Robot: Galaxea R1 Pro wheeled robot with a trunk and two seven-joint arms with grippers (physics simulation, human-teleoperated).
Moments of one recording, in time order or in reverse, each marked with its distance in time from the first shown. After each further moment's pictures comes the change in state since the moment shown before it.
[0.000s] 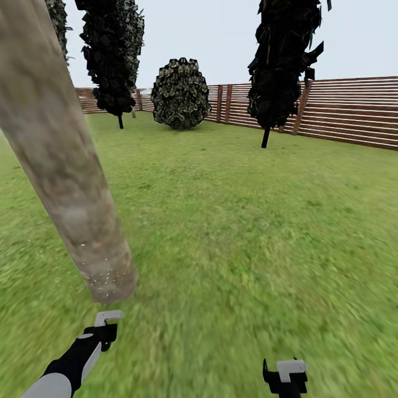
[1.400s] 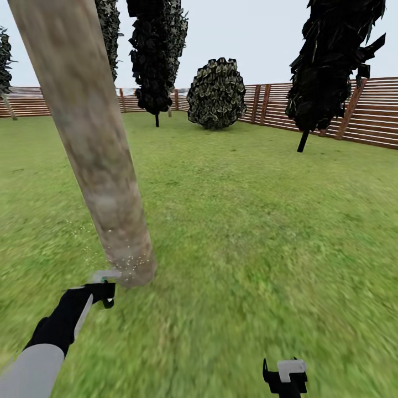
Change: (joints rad) left arm -0.056 0.053 -0.049 -0.417 0.008 0.384 -0.195; right arm 0.000 0.000 0.000 -0.001 0.000 0.000 0.000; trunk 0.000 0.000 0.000
